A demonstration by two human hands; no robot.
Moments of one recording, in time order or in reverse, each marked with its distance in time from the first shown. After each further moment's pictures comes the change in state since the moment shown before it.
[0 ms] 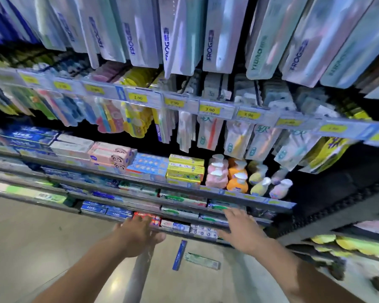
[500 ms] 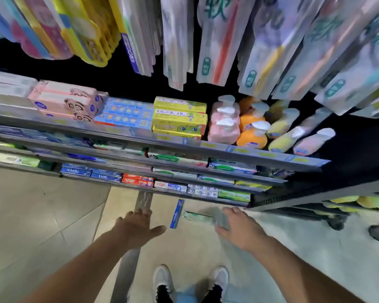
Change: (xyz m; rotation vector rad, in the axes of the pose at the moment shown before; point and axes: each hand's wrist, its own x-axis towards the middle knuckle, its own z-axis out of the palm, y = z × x) left_hand 0.134 -0.005 0.129 0.076 -0.165 0.007; right_hand 0.067 0.023 0.150 0.127 -0.238 0.139
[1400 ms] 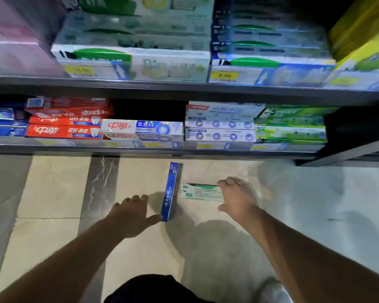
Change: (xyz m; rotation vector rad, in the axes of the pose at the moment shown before) left_hand 0.487 -0.041 0.343 0.150 0.020 0.096; right_hand 0.459 0.106 0.409 -0.180 0.140 0.023
